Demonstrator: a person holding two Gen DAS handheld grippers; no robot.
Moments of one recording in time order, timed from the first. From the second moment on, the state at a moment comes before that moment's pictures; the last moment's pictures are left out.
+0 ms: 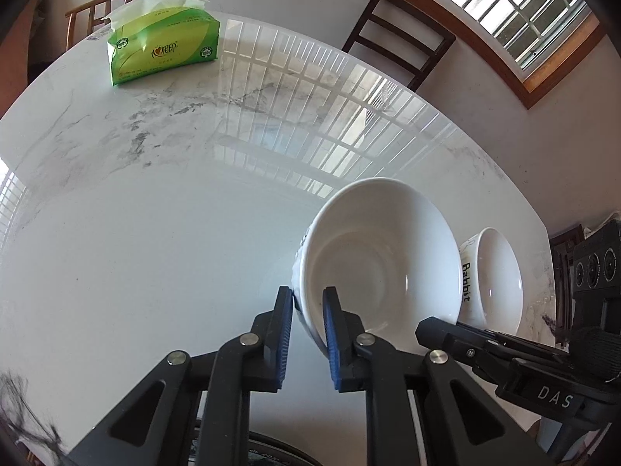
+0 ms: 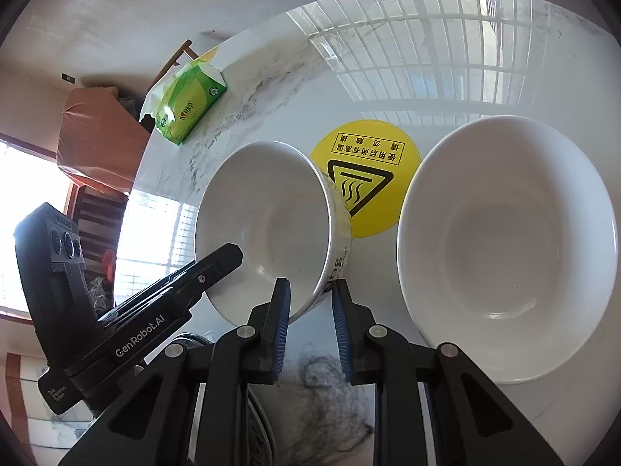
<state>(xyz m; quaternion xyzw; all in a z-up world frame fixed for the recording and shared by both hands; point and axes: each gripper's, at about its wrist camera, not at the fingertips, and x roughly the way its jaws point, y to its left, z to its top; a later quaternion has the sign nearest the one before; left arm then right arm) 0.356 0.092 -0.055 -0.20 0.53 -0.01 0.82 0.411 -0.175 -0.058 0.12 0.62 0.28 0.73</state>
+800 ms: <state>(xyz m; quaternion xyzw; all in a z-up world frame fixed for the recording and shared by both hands) 0.198 0.035 0.038 -0.20 0.50 -0.08 0.84 0.286 -0.251 0.022 0.14 0.55 0.34 0.75</state>
